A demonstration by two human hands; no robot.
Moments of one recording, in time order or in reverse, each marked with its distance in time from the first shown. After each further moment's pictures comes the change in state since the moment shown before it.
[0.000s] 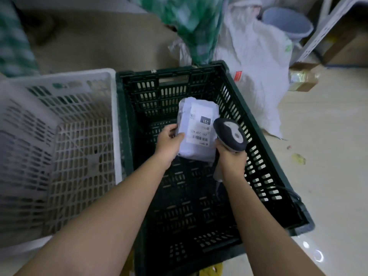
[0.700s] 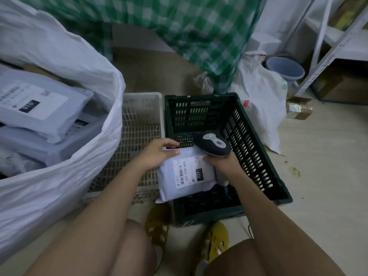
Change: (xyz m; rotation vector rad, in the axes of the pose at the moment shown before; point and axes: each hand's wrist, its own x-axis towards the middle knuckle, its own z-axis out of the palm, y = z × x) left_hand -0.160 0.061 -0.177 0.396 -0.255 0.193; right_hand -0.150 -0.062 -0.007 -0.290 -0.496 -0.014
